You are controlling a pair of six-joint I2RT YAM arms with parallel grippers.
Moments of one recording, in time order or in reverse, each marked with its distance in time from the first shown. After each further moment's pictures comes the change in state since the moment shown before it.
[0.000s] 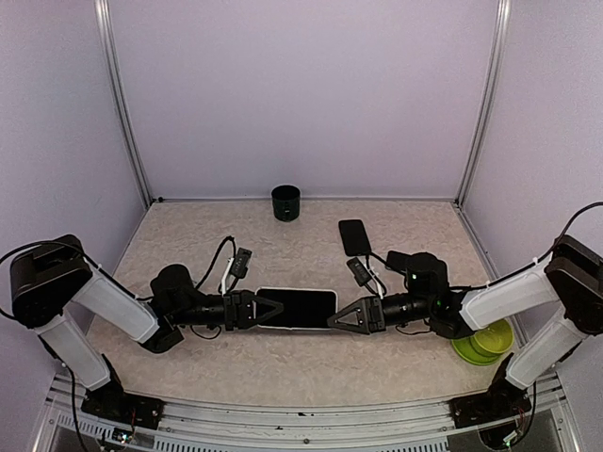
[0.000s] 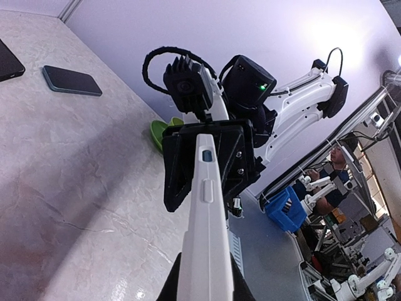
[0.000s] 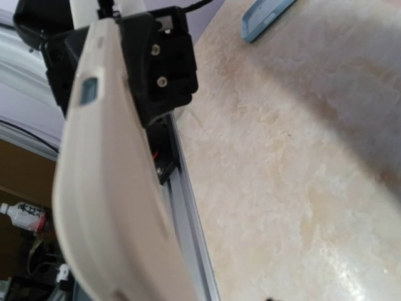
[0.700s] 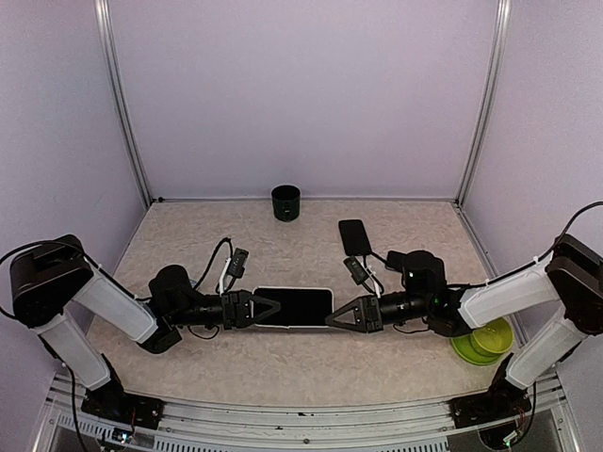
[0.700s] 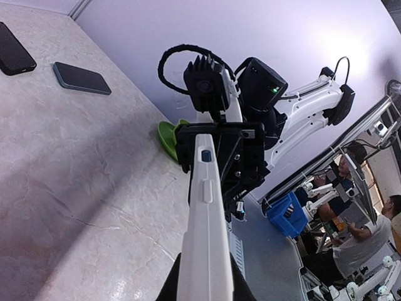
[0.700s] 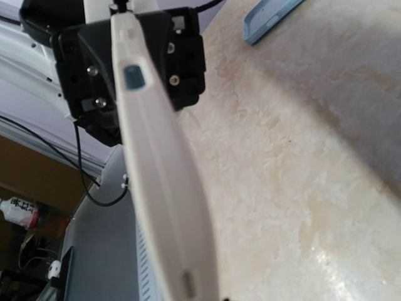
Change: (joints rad) left arm 0.015 0.003 -0.018 0.012 -0.010 -0.022; right arm 0.010 0.007 0.027 -0.028 0.011 -0.026
